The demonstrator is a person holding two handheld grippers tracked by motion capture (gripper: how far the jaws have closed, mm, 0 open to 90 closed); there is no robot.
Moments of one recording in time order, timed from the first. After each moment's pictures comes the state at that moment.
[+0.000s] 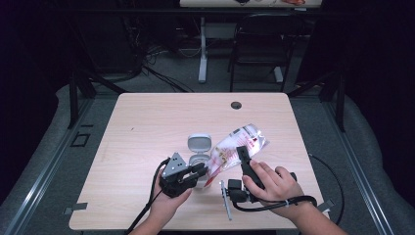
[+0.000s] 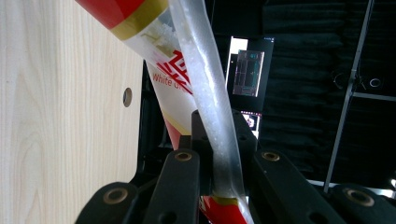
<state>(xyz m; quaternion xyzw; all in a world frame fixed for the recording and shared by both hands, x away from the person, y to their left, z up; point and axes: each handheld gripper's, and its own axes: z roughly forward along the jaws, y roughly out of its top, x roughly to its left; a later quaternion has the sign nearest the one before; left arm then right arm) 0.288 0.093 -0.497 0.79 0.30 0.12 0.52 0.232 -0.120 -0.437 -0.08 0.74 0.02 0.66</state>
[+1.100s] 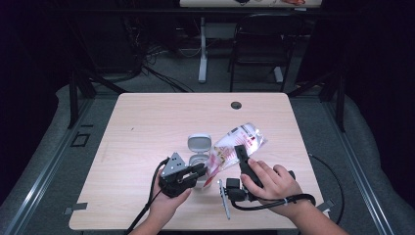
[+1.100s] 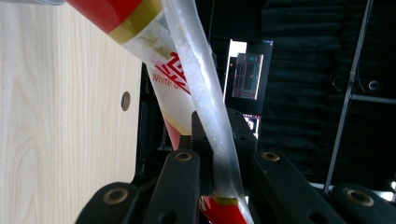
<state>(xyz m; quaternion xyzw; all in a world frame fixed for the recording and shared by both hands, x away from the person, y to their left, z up) 0.286 0.094 -0.496 0.79 0.31 0.12 0.52 0.233 -0.117 -0.434 -0.09 0.74 0.02 0.66</state>
